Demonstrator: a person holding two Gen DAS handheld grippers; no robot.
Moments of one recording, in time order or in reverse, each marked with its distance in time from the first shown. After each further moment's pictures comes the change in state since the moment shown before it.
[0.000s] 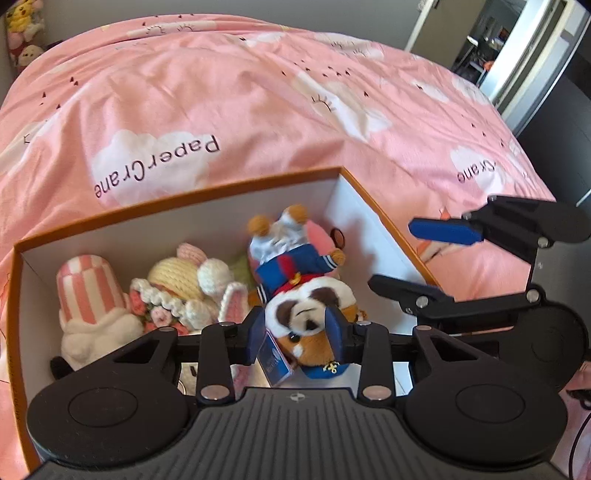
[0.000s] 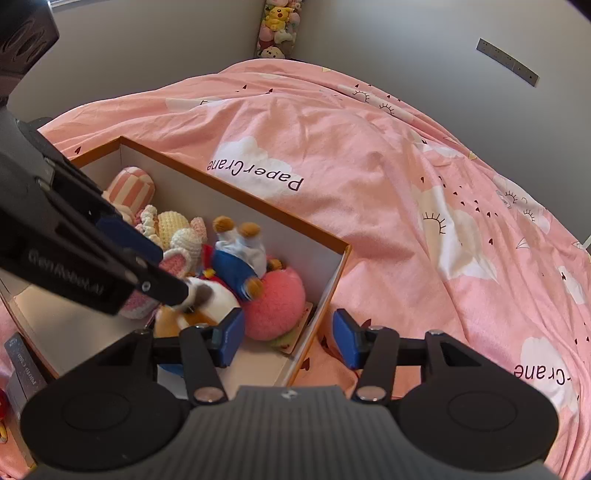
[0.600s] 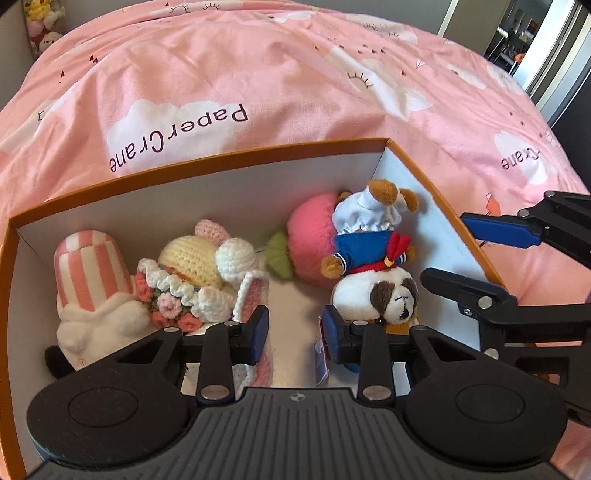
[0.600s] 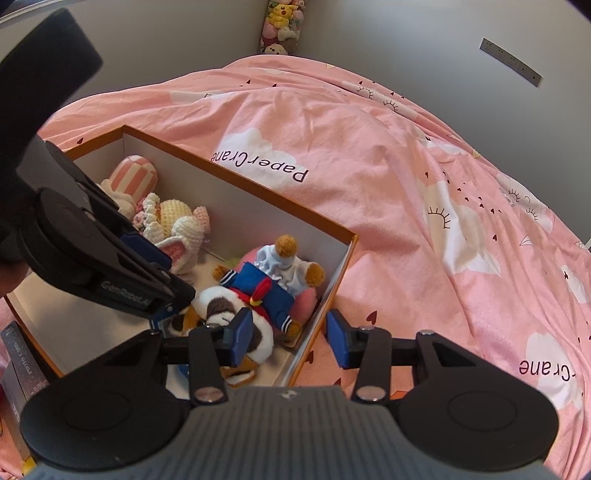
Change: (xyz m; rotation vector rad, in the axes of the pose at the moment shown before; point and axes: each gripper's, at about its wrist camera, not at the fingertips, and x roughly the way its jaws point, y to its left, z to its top) left arm 0.027 0.014 -0.006 -0.051 0.023 0.080; right arm 0.005 0.004 -0.004 -0.013 0.008 -0.003
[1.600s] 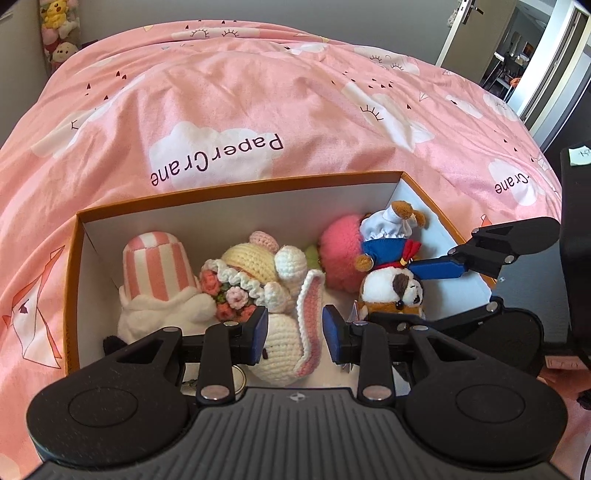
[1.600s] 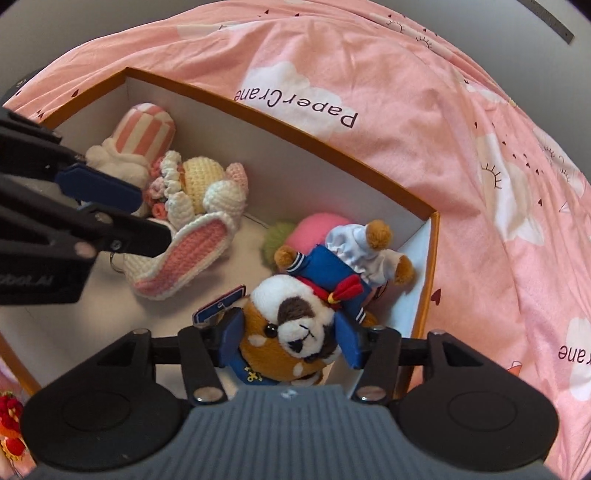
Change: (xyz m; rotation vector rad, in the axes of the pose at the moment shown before) left arm -0.039 0.034 -0.012 -0.018 -0.077 -0.004; right arm 0.056 0.037 0.028 0.026 0.260 0.049
